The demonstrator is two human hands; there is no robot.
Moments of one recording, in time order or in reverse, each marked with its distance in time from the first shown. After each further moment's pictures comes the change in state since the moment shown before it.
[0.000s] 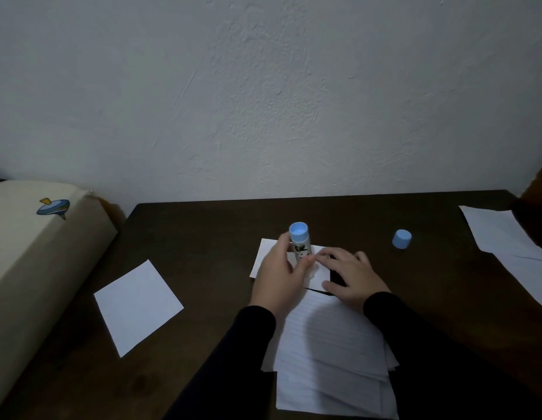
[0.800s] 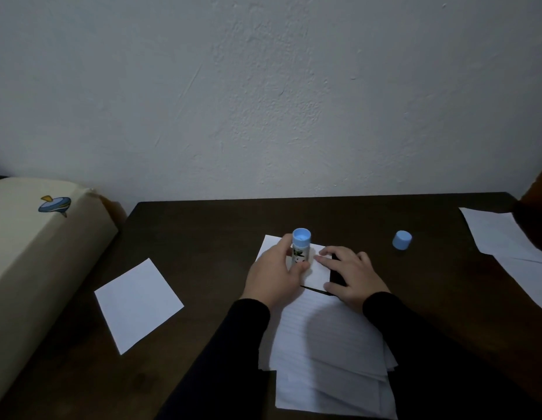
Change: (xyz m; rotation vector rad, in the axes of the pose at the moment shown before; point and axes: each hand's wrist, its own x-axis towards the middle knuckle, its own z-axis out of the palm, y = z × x) left_hand 0.009 -0.003 -0.013 0.315 -0.084 -0.004; right_hand 0.000 0.003 0.000 -0.009 -0.004 0.011
